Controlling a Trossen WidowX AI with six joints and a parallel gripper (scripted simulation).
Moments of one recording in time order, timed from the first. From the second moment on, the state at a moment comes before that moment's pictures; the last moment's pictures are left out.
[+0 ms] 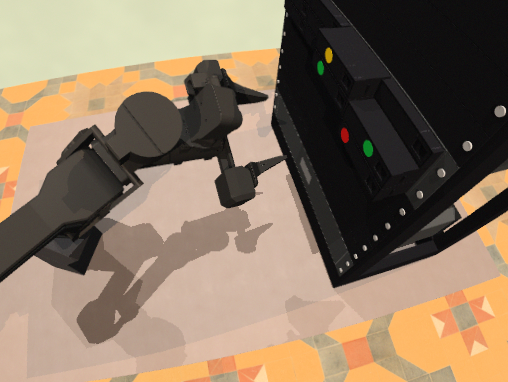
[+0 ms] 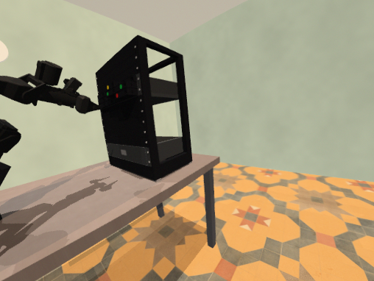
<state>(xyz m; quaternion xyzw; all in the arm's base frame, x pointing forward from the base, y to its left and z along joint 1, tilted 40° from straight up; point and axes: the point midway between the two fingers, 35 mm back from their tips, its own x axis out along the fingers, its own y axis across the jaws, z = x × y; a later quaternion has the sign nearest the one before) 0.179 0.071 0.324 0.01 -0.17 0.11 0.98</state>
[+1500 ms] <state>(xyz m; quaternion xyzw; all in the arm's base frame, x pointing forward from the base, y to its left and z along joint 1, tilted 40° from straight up) 0.141 0.053 0.359 0.49 -0.20 0.22 0.82</state>
